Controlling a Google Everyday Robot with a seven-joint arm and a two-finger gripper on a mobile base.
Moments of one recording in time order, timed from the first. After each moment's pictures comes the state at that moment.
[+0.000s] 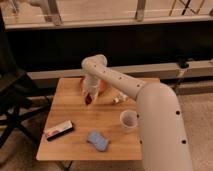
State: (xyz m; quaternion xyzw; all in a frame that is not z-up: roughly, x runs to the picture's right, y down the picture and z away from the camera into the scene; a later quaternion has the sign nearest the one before) arm -0.065 0.056 0.873 -0.27 -0.29 -0.45 0.80
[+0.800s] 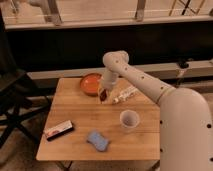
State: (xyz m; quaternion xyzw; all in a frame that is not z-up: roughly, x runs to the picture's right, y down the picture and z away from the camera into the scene) arm 0.019 0.041 0.851 -0.26 -0.29 -0.41 0.83
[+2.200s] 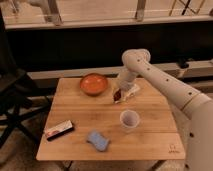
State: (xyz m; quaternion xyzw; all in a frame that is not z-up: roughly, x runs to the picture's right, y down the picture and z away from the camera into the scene) arm 0.093 0.042 0.802 -0.26 -0.26 -0.36 0.86
